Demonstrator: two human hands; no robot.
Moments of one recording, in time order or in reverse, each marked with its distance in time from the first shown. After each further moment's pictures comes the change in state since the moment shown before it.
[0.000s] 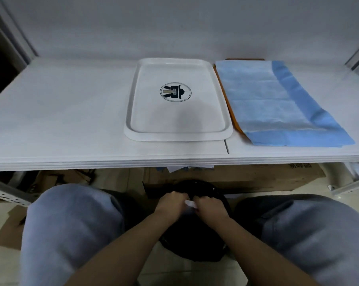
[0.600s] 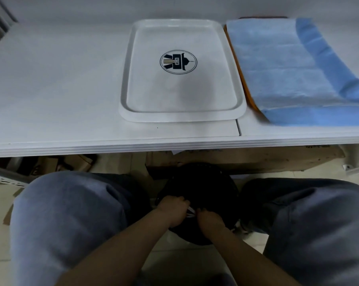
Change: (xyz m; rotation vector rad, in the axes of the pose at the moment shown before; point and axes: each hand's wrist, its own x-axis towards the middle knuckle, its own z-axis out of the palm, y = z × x) left_hand 0.002 -0.024 0.062 0.228 -0.241 0.154; right_hand -0.006 -0.016 0.085 -0.011 -0.426 0.092
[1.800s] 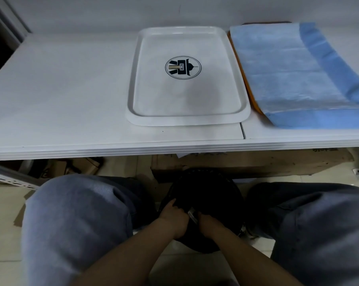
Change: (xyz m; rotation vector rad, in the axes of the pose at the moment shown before) left_hand -0.027 0.010 -0.010 0.218 -0.109 -0.033; right_hand 0.006 -0.010 -0.005 0.362 -0.120 0.041
